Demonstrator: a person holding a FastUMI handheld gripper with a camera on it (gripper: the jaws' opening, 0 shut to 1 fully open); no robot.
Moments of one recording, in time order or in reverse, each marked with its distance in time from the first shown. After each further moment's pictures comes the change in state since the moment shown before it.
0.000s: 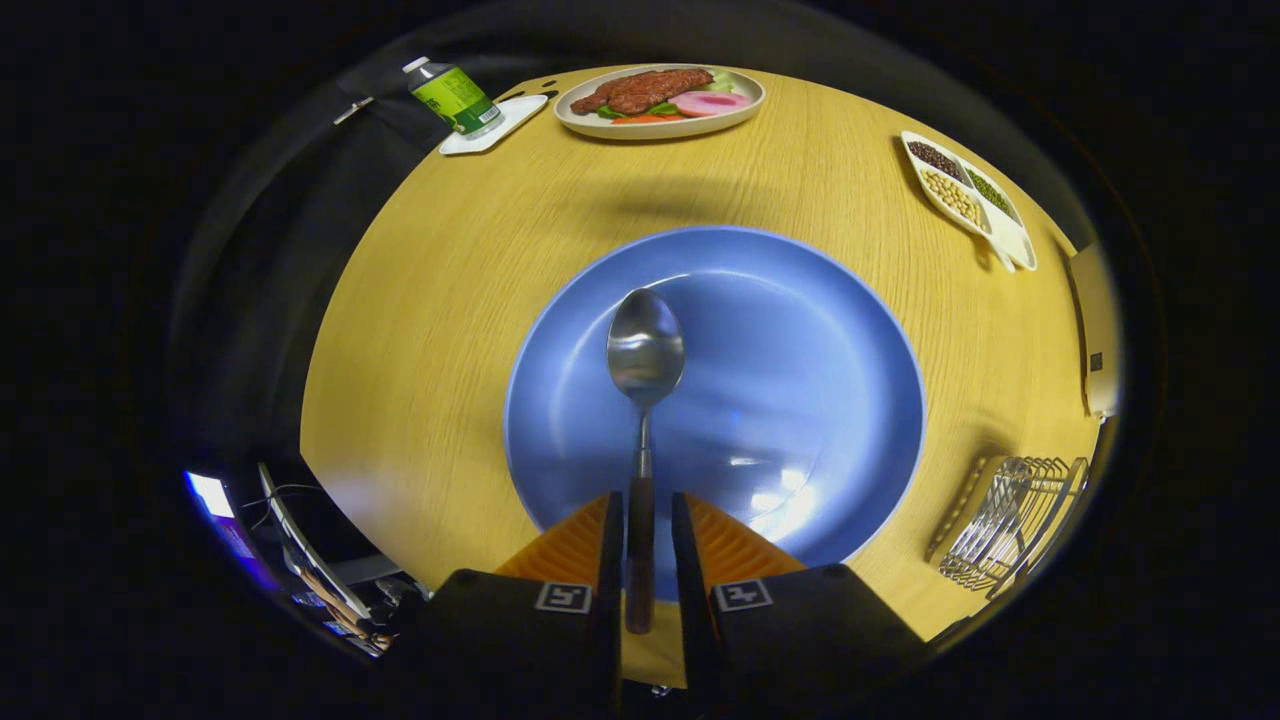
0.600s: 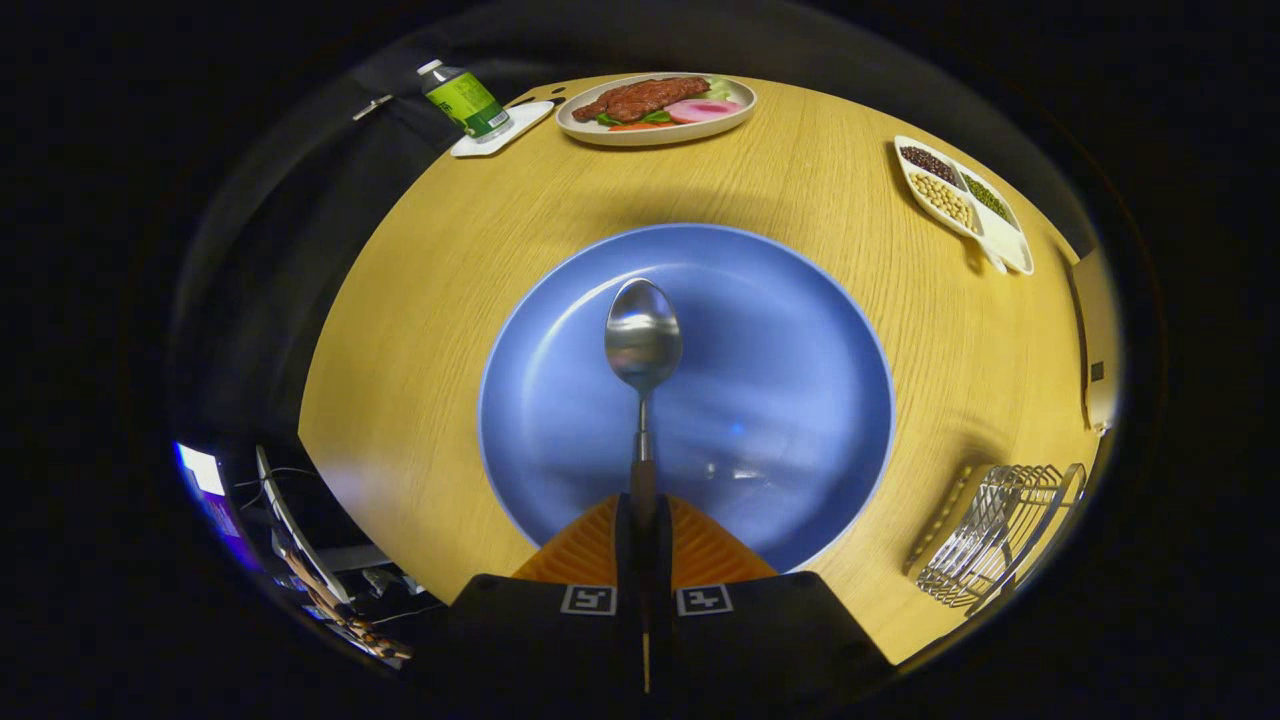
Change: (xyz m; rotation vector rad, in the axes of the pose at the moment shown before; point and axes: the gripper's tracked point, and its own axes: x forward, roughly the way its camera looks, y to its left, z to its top) arm -0.012 -0.024 -0.004 -0.071 -0.056 0.021
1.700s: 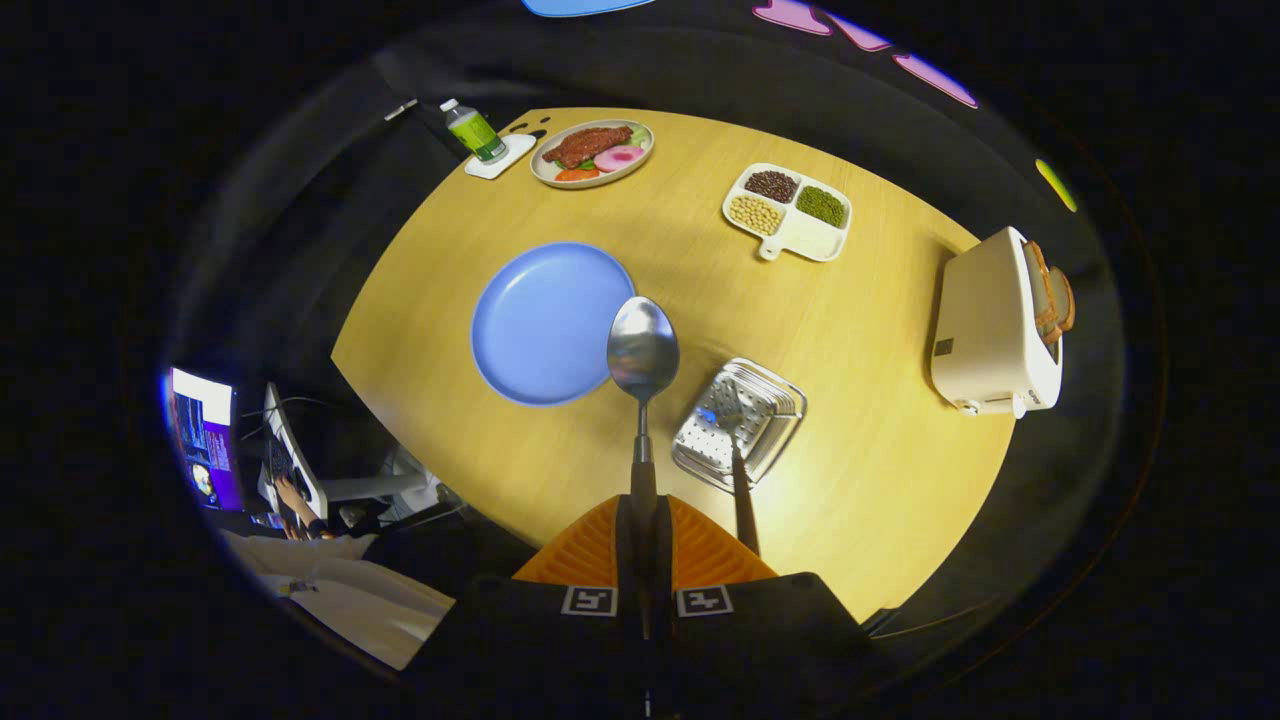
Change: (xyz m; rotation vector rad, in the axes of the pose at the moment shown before) arm -0.213 -0.141 -0.059 -0.092 0.088 -0.085
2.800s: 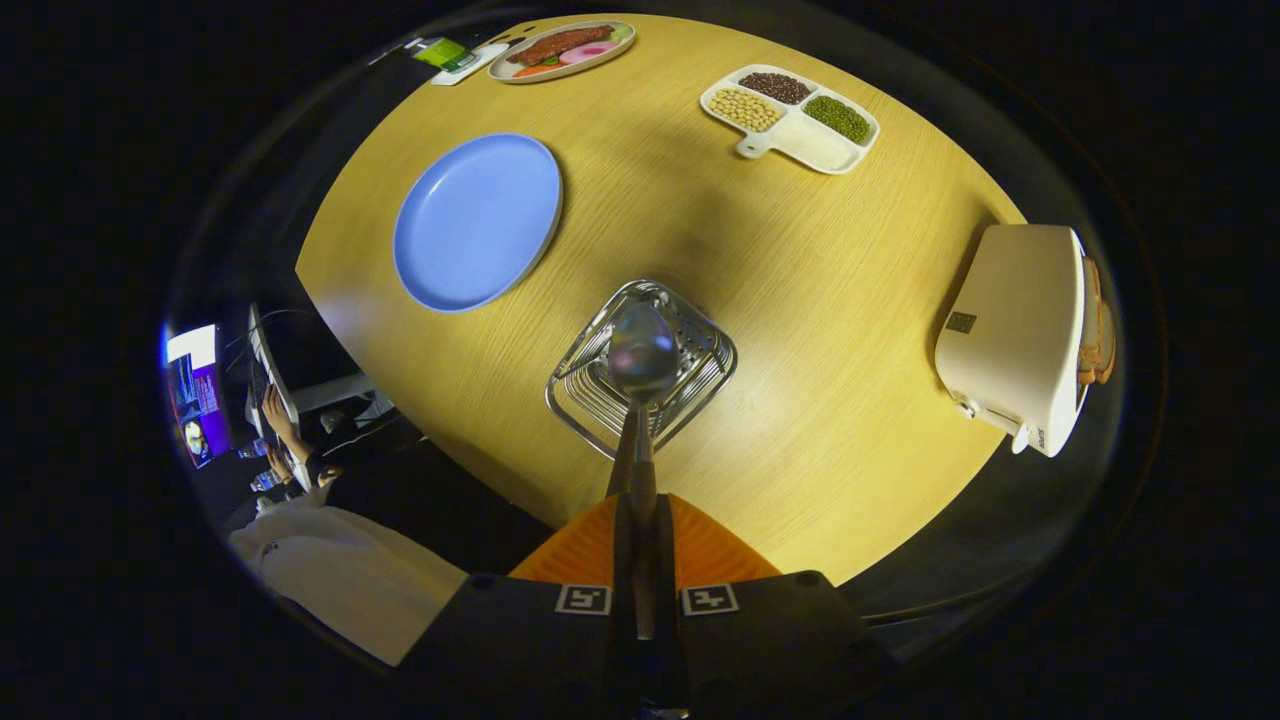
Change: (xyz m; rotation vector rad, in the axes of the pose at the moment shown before) arm 0.034 -0.061 -0.009 -0.089 0.338 0.027
